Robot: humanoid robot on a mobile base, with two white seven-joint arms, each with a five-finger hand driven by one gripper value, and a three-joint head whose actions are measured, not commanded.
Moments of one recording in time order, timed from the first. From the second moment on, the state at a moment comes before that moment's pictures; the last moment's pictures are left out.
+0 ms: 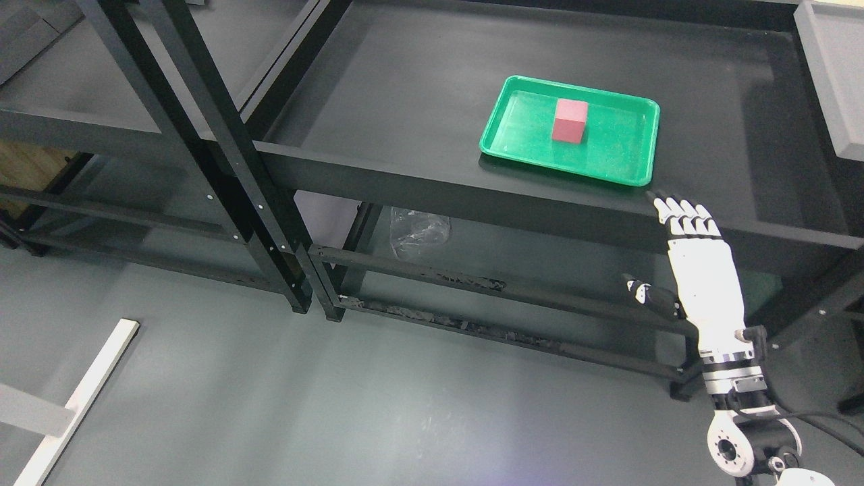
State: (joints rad) left arm 0.00 0.00 0.04 0.00 0.00 -0.11 -0.08; right arm 0.06 -0.09 0.00 -1.65 1.08 -0.32 -0.22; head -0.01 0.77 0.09
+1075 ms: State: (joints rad) left arm 0.00 0.00 0.04 0.00 0.00 -0.11 -0.08; right arm 0.05 -0.09 0.03 -1.64 1.08 -0.32 -0.22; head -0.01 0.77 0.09
